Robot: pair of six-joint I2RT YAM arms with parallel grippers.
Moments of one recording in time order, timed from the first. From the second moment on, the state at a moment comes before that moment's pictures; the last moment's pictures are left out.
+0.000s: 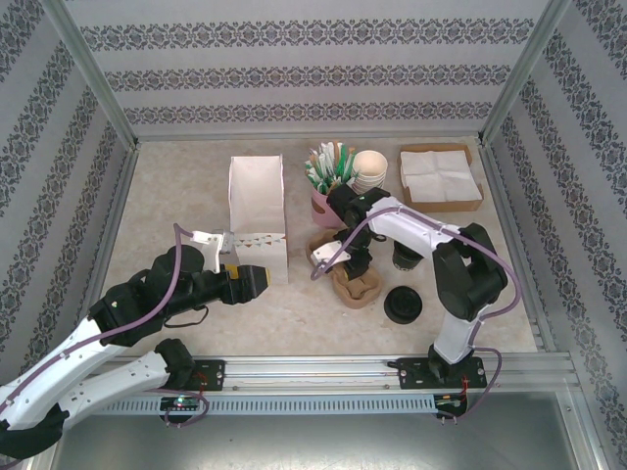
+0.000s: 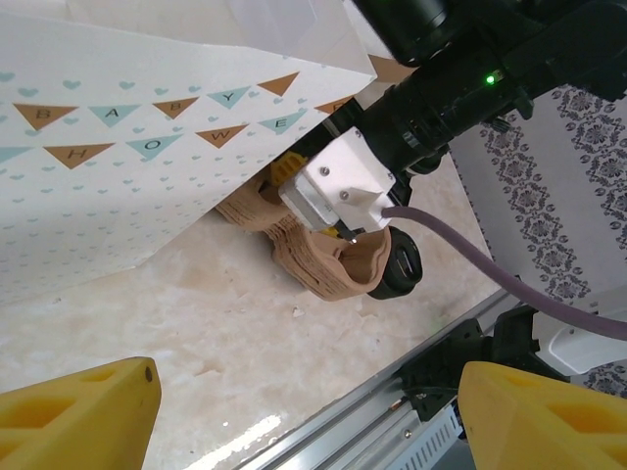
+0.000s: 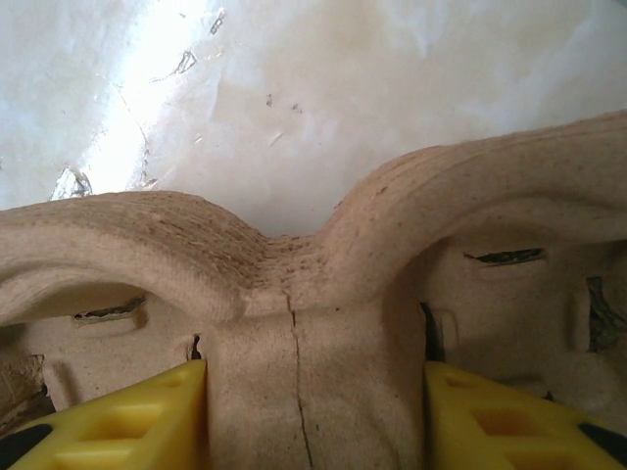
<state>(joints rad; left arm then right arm) -0.84 0.66 0.89 -0.78 0.04 -0.77 0.59 1.78 1.31 -1.05 -0.25 -1.44</state>
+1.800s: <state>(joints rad) -1.16 1.45 0.22 1.02 -0.10 -1.36 0.56 1.57 1.13 -0.98 -0.42 -1.25</state>
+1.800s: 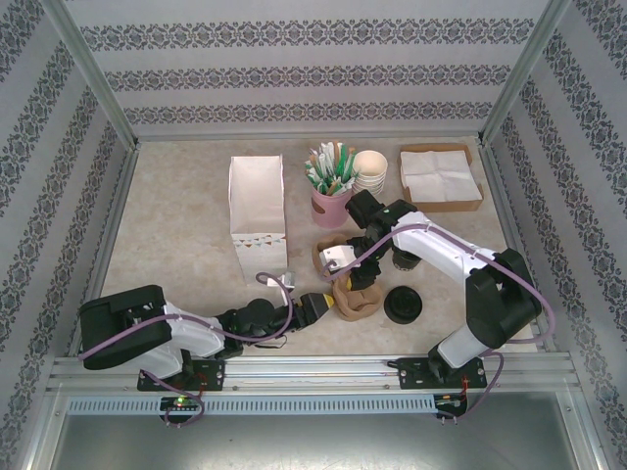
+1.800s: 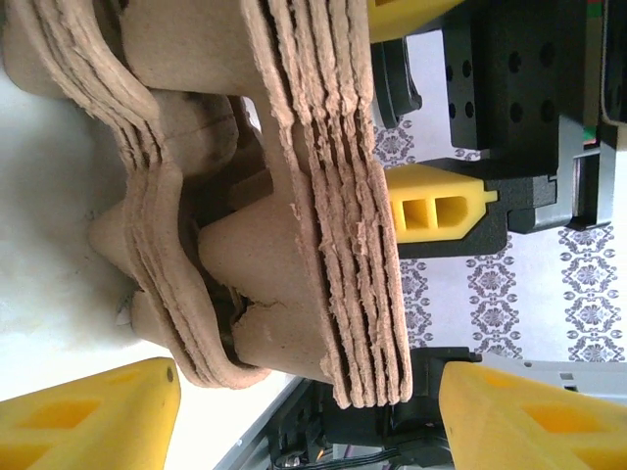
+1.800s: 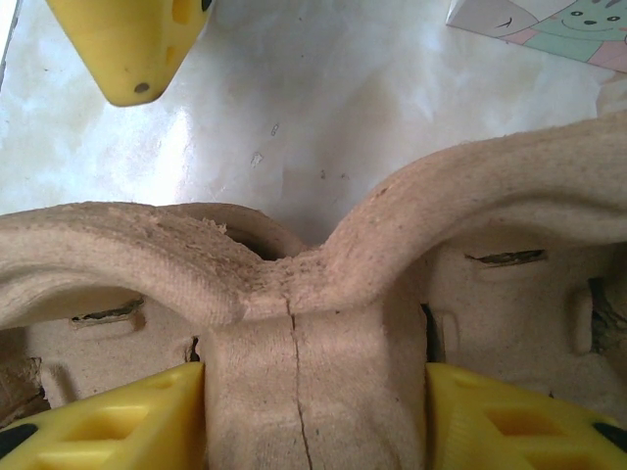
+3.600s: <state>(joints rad) -1.16 1.67 0.25 1.28 -0.10 -1.45 0.54 1.56 1.12 -0.99 -0.47 -1.21</state>
